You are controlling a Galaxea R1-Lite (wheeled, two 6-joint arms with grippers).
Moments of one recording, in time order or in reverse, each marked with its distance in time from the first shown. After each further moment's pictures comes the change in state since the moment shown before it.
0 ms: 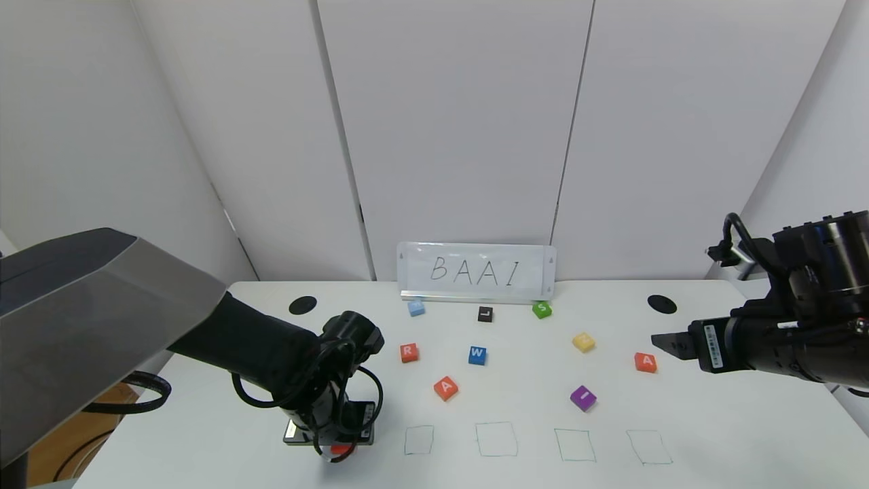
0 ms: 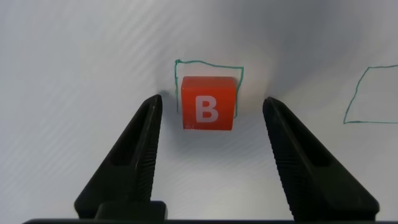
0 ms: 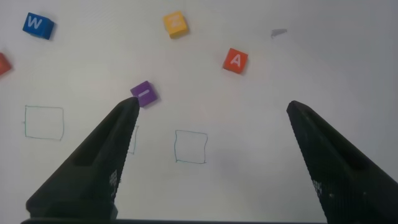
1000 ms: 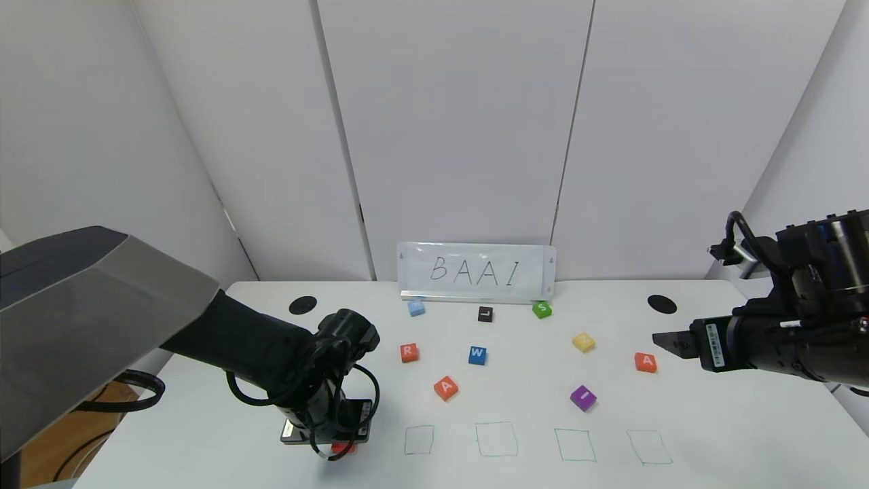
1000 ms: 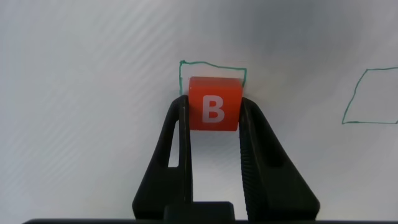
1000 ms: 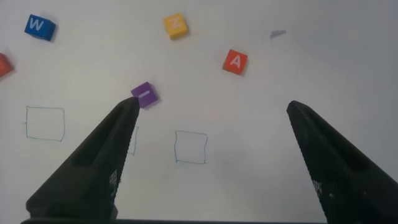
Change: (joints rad) left arm 0.014 -0.007 0.002 0.001 -0.013 -0.001; right arm 0.000 -0.006 0.000 0.000 0.000 0.000
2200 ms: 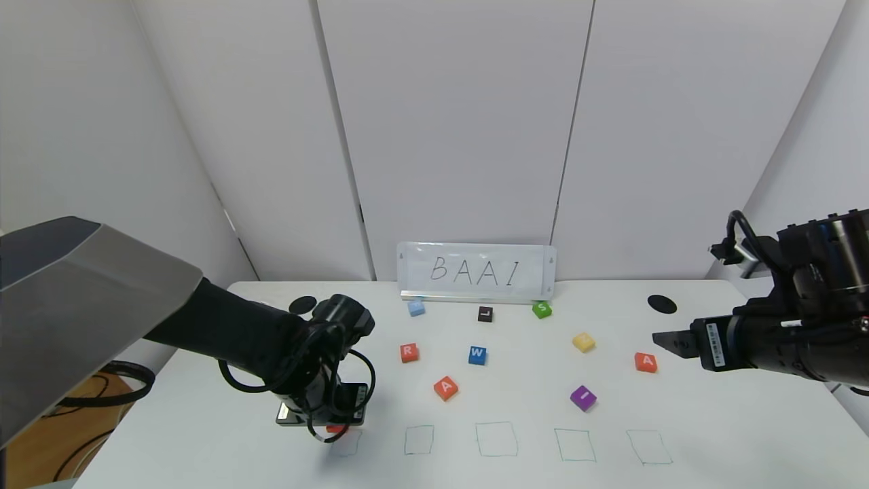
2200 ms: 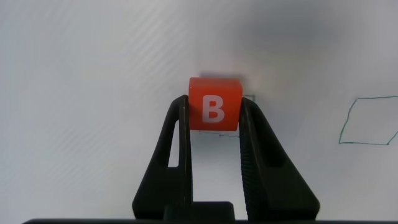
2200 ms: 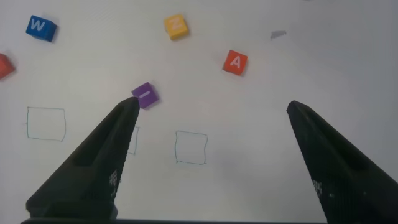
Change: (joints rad) left arm 0.023 -0.019 -0.041 0.005 0.057 0.035; right arm -0.001 -0.002 -0.001 0.000 0.003 0.000
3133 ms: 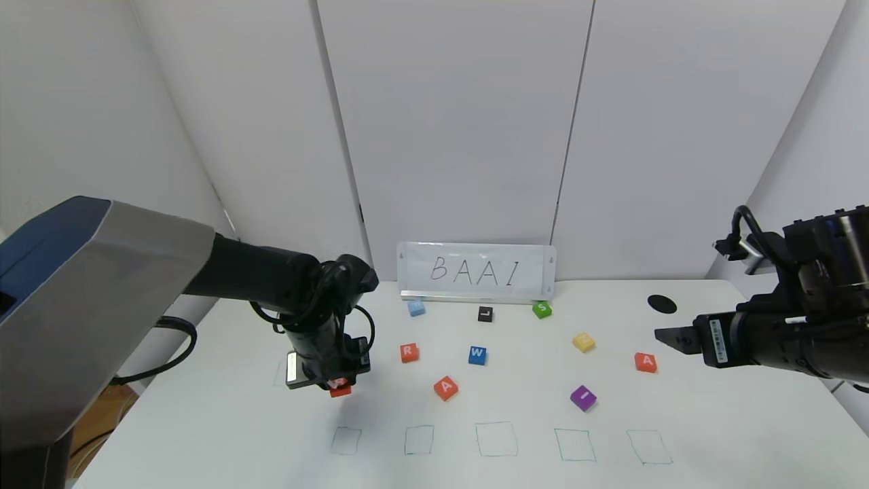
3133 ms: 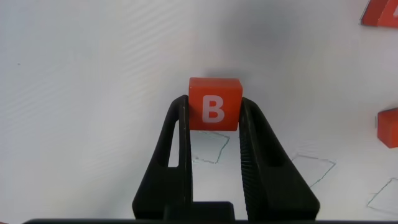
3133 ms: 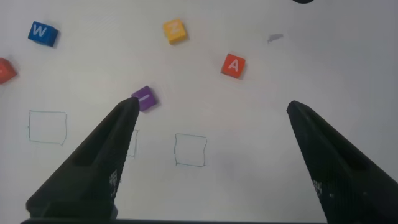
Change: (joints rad) left arm 0.054 0.114 -0.402 0.337 0.003 -0.229; right arm -0.008 -0.006 -0.006 0.000 0.001 0.000
